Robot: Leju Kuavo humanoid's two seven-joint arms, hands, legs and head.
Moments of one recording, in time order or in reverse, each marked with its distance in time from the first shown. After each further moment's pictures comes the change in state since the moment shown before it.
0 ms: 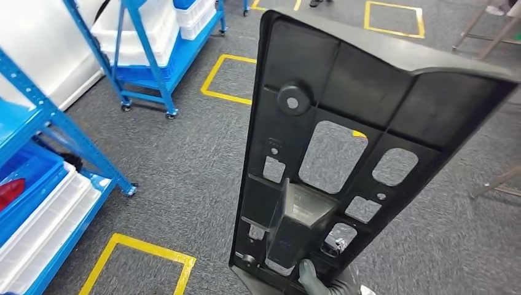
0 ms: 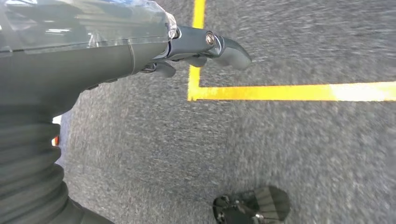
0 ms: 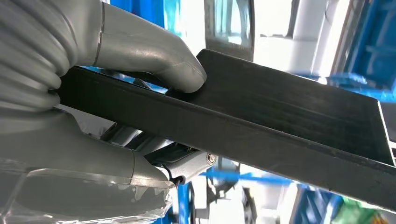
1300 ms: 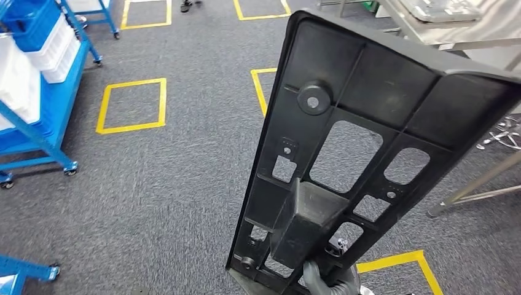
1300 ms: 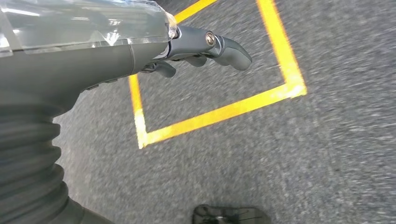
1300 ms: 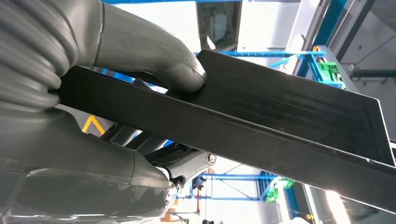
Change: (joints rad) left arm -0.007 0.042 0.031 -0.001 0.075 0.035 -0.022; right arm -0.018 0.004 -0.008 0.051 -0.063 0.049 -0.023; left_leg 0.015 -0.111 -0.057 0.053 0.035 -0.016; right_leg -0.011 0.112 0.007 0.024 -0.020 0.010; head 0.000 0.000
